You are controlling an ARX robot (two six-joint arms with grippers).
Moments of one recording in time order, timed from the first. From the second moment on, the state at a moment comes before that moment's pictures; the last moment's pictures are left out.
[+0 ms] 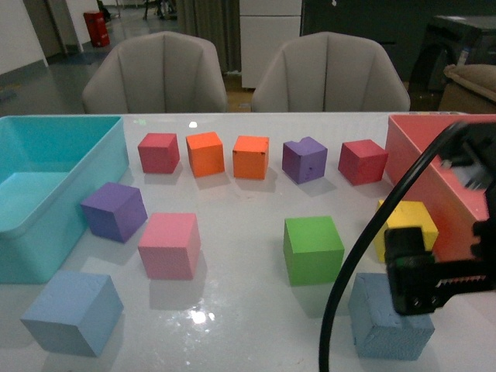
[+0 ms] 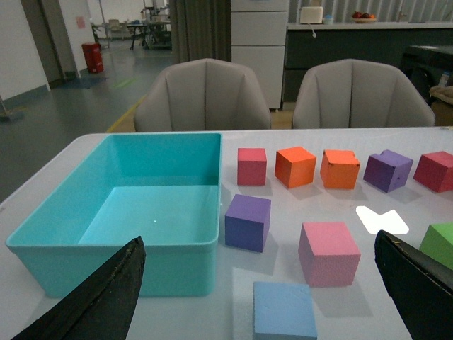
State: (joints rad) left arm 0.00 0.01 0.01 0.00 0.00 -0.01; right arm 0.32 1.62 0.61 0.27 0.14 0.15
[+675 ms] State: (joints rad) left arm 0.00 0.01 0.01 0.00 0.00 -0.01; right arm 0.37 1.84 0.66 0.29 0.07 0.35
